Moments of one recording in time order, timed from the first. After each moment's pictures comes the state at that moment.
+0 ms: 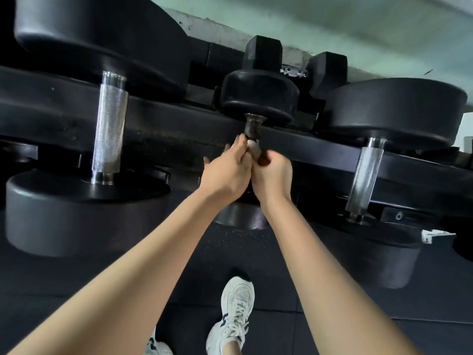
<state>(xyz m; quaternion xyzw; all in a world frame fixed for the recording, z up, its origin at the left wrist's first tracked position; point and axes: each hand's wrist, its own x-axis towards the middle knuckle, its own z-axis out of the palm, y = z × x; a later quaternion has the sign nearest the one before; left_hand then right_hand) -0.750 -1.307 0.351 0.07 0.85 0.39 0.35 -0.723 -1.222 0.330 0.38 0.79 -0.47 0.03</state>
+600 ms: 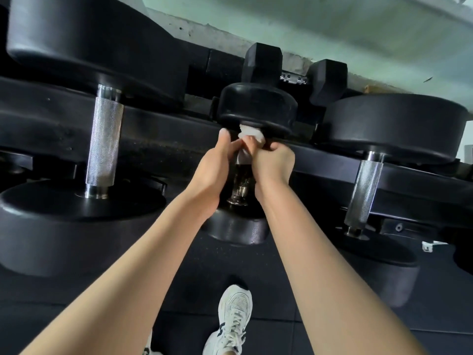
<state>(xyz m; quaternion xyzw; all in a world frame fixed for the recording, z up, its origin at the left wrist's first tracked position) -0.769 -1.308 0.360 -0.10 0.66 0.64 0.38 -0.768 -1.218 0.334 0.50 0.67 -0.55 -0.01</state>
